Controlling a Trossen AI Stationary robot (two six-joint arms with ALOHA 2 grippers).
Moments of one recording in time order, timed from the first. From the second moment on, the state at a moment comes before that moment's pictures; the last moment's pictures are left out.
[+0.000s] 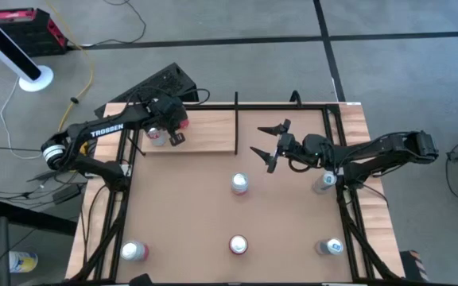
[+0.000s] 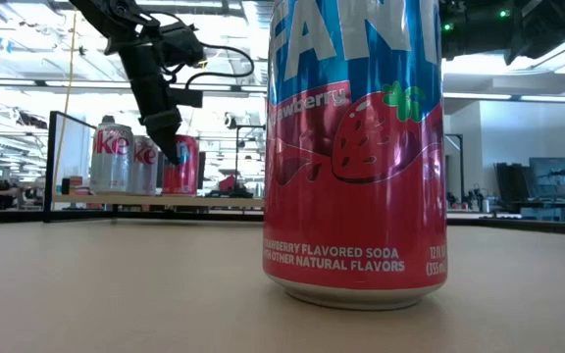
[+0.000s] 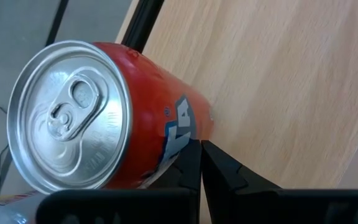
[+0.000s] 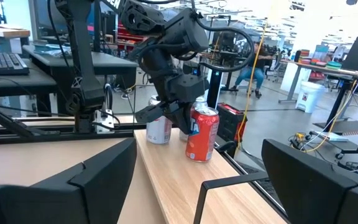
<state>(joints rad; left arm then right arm) 0.66 1.33 0.94 -0.56 -0.23 0.32 -0.06 1.17 0.53 0.70 0.31 -0.13</state>
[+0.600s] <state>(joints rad) 0.68 1.33 0.94 -0.52 -0.27 0.34 -0.06 1.17 0.53 0.70 0.31 -0.13</state>
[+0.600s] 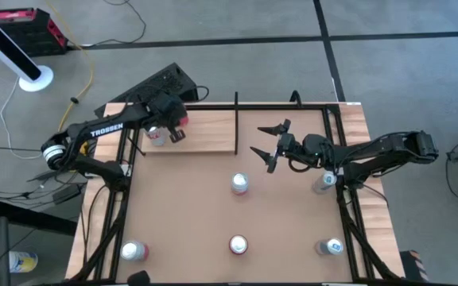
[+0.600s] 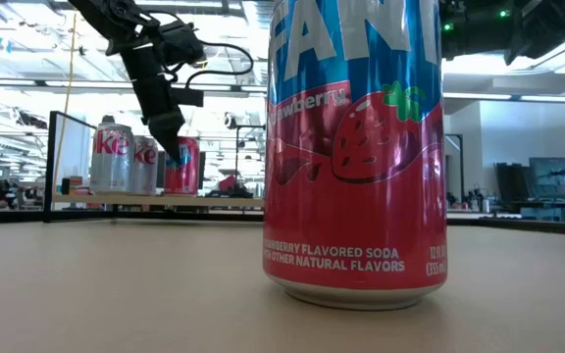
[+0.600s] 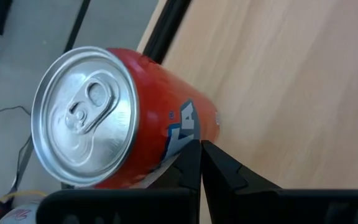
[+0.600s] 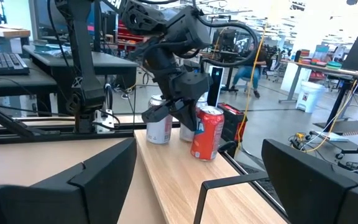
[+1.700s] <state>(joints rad) -0.06 1.33 1.09 -0.56 0.25 0.10 -0.06 1.18 0.53 0.70 0.31 -0.14</state>
